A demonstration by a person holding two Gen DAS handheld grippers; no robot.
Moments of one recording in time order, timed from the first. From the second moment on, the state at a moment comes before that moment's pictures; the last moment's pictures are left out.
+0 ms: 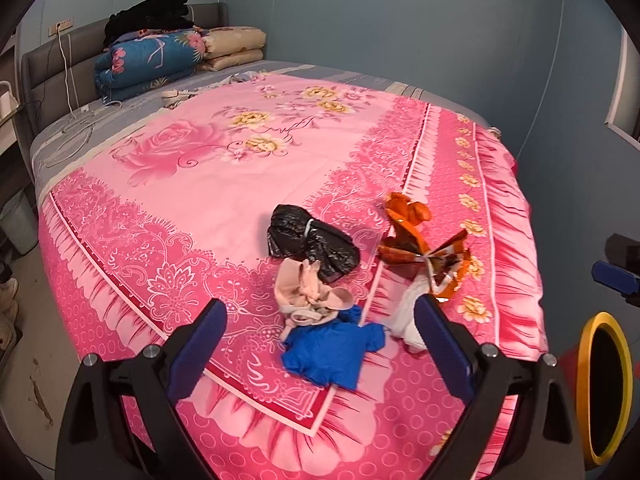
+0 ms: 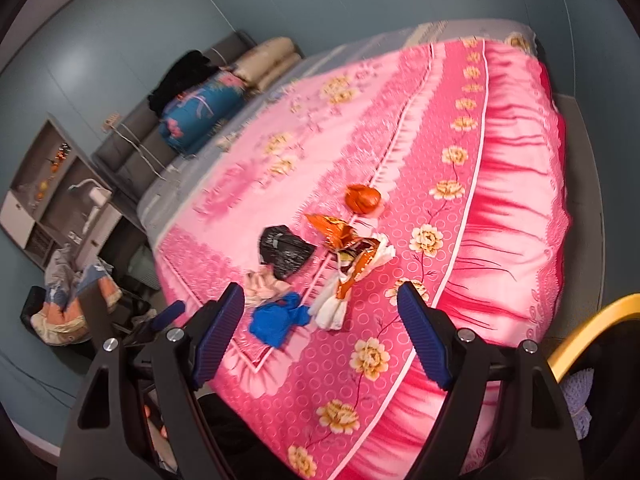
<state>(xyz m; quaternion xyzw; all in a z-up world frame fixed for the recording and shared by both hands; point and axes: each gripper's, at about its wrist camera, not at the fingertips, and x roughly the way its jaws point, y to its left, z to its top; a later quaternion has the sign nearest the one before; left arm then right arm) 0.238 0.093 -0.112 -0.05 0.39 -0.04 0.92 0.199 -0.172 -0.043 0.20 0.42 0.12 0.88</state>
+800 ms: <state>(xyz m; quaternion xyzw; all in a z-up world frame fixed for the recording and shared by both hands) 0.314 0.108 -0.179 -0.06 0.44 -0.03 0.90 0.311 -0.141 -0.156 0.20 0.51 0.07 0.84</state>
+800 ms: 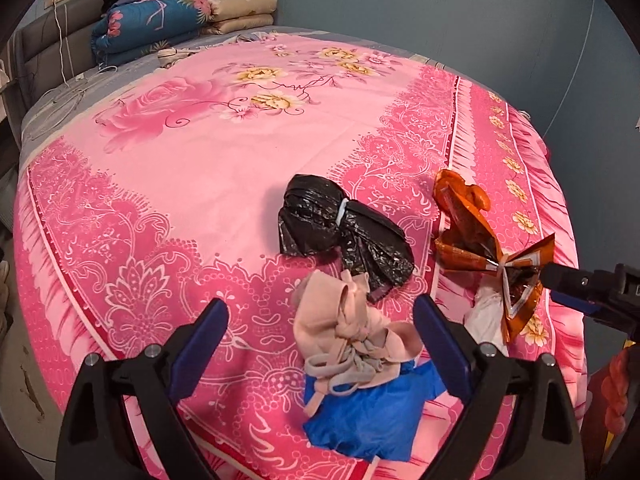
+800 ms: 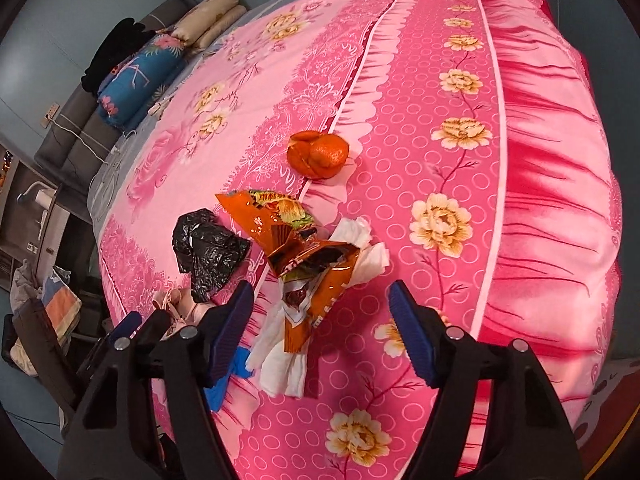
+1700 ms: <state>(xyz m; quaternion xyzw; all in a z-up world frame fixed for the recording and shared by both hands) 0.297 0.129 -0.170 -0.11 0.44 -0.05 0.89 0.294 -0.128 -0.128 0.18 0.47 0.09 0.86</state>
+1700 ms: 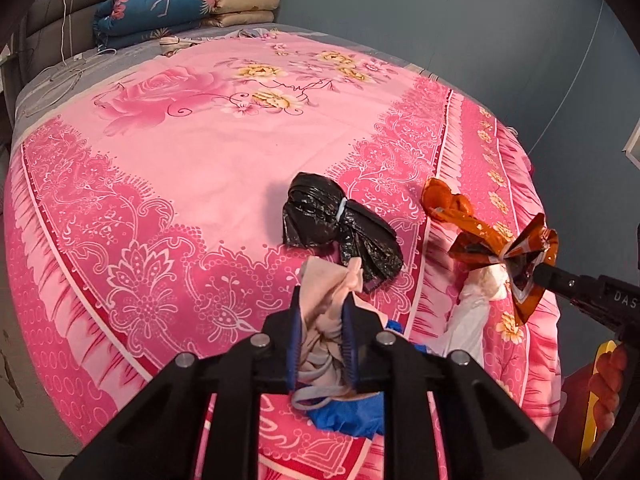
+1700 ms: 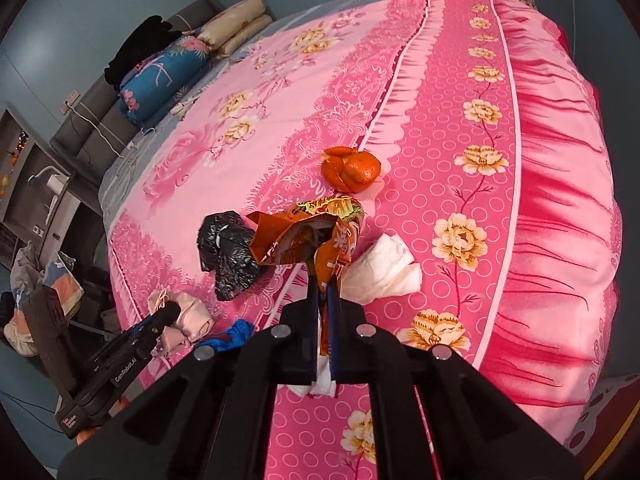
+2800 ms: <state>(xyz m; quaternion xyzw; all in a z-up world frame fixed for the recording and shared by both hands) 0.220 0.073 -0.074 -0.09 0.36 -0.13 0.92 0.158 -0.192 0.014 0.18 0.33 0.14 0.91</state>
